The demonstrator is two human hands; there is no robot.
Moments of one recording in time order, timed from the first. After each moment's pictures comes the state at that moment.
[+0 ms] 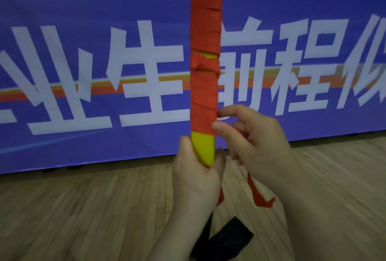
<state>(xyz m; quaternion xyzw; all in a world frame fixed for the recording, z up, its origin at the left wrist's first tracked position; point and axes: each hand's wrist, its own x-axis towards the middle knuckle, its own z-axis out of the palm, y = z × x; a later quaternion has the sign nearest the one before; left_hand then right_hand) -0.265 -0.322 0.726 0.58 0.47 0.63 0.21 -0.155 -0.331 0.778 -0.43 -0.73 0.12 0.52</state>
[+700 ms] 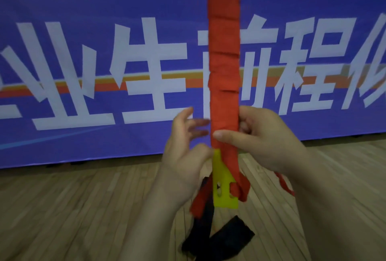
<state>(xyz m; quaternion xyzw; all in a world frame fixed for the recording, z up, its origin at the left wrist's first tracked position) -0.298 -0.323 0.756 0.66 0.36 0.54 0.38 -0.142 -0.317 0.788 -0.43 -0.77 0.19 0.43</state>
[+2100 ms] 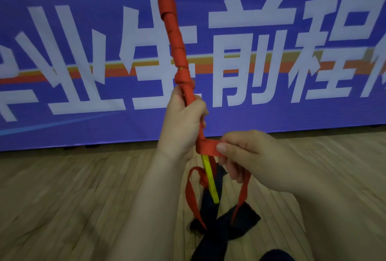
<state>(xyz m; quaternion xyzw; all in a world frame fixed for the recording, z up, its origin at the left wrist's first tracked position) -0.301 -0.300 0.770 0.52 0.37 0.65 0.41 -0.157 -0.332 0.753 -0.44 -0.79 0.30 0.31</state>
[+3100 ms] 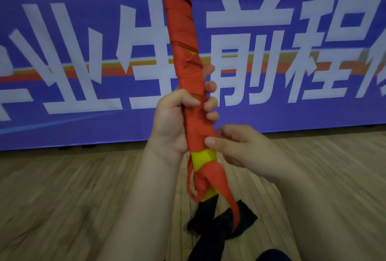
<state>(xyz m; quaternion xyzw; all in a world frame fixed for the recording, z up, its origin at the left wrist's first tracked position) -0.309 -0.283 0.777 0.46 0.06 0.53 0.70 -0.164 -0.309 0.743 -0.40 -0.72 0.42 0.37</state>
